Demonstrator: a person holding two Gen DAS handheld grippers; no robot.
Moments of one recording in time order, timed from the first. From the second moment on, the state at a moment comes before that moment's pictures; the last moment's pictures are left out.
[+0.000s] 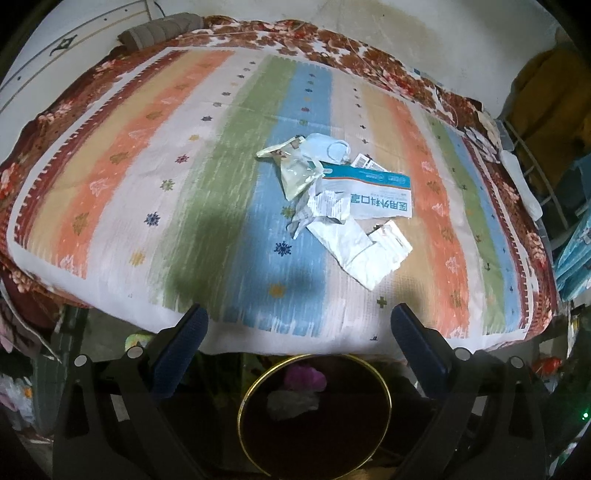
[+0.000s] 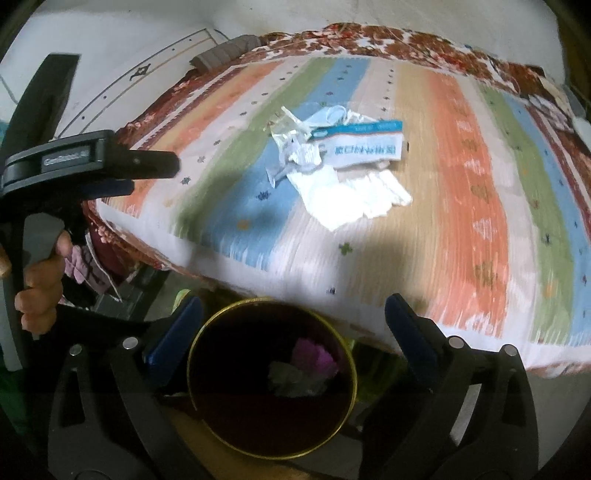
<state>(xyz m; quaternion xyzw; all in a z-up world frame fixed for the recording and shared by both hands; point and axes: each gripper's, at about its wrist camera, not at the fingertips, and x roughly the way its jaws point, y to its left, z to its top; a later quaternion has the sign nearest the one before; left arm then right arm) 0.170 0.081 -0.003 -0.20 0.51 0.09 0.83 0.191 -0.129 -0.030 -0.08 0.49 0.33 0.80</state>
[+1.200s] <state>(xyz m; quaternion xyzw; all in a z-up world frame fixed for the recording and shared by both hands) 0.308 0.131 -0.092 -0.22 0.56 0.06 0.80 0.301 -0.065 -0.105 -0.14 0.54 0.33 0.76</state>
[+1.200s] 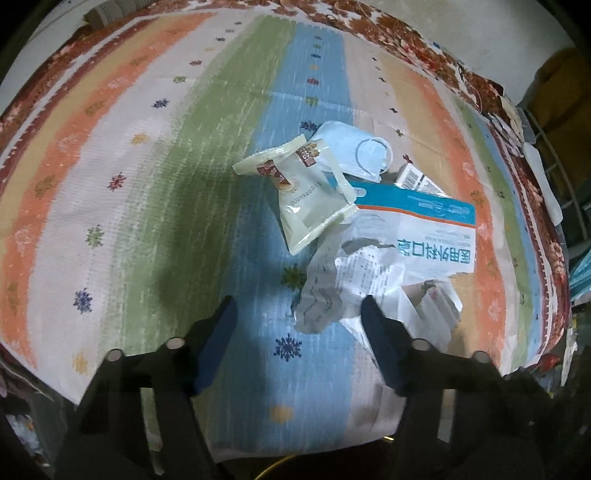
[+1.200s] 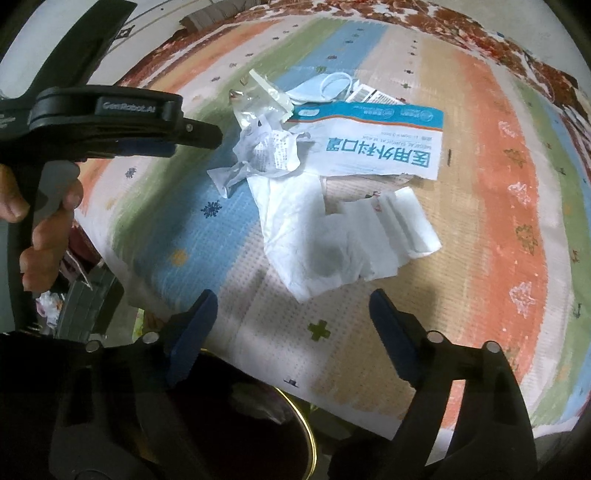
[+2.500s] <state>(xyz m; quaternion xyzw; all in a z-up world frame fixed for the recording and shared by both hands) 0.316 0.120 -0.066 -0.25 0.54 0.02 0.80 0.317 -0.063 -0.094 -0.11 0.55 0.33 0.76</state>
